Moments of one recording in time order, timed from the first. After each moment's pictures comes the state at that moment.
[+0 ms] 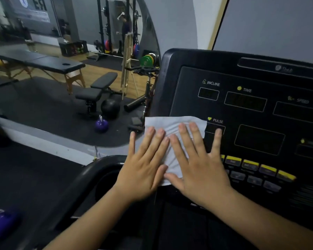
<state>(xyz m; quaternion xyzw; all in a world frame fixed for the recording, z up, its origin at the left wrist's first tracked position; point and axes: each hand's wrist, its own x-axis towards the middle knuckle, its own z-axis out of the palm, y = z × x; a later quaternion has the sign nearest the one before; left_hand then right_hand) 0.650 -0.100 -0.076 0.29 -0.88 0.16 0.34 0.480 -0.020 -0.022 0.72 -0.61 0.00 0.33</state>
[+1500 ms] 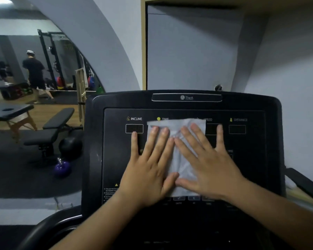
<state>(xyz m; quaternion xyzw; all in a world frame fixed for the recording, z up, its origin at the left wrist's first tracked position) 0.515 -0.086 0.015 0.21 -0.90 0.26 0.29 0.340 0.025 0.045 0.67 -0.66 -0.01 0.34</state>
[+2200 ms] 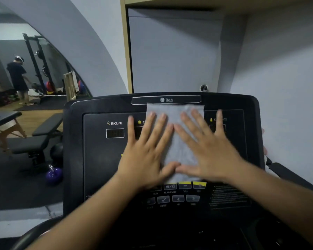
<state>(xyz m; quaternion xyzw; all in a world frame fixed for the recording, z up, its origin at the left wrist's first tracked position) 0.475 -0.086 0.053 0.20 -0.90 0.27 0.28 0.295 0.034 0.074 0.64 -0.68 -0.02 0.35</state>
